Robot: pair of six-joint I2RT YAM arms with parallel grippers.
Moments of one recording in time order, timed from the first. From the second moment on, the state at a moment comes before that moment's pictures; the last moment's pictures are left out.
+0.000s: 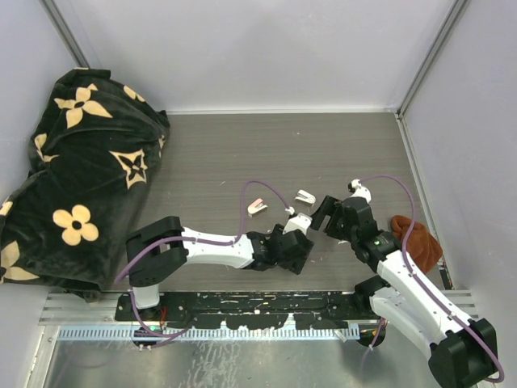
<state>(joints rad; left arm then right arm) -1.30 1.84 1.11 -0.16 -0.31 -0.64 0.40 0.76 0.46 -0.37 0.06 0.69</state>
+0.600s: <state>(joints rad) -1.30 1.84 1.07 -0.13 -0.32 -0.56 0.40 0.79 0.46 -0.38 0.00 0.68</state>
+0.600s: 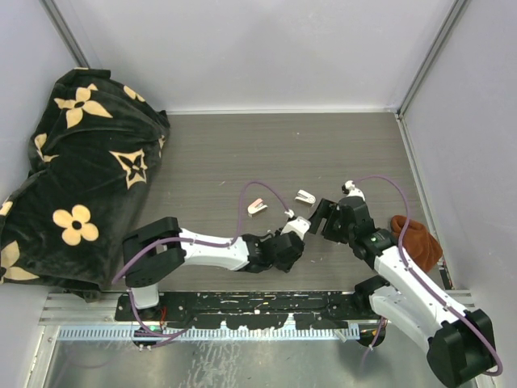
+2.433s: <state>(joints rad) -1.30 1.67 0.84 -0.02 -0.11 -0.14 0.44 1.26 0.29 0.08 -0.67 0.70</state>
